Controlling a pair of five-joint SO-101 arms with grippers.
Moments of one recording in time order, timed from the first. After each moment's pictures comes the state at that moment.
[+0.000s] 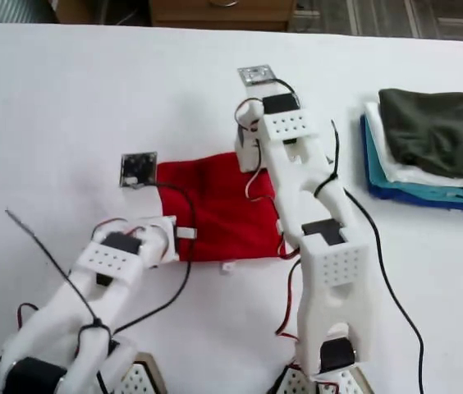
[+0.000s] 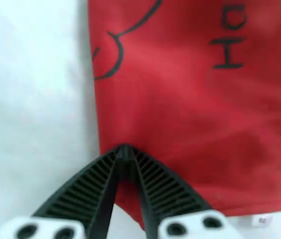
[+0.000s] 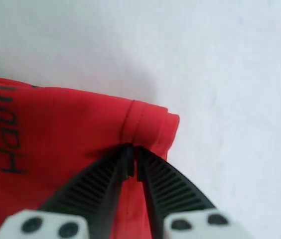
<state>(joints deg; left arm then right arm) 7.9 -27.4 68.2 31.7 21.5 -17.2 37.1 -28.5 81.6 1.5</state>
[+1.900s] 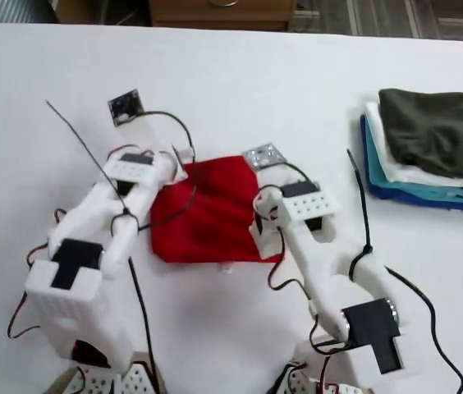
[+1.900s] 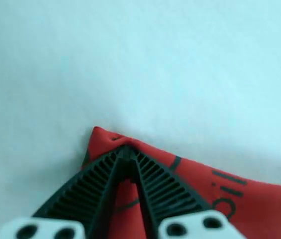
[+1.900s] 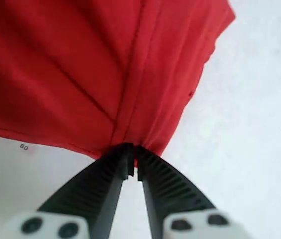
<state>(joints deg) 1.6 16.9 23.1 30.5 35.6 -18.5 -5.3 40.8 61.0 9.8</state>
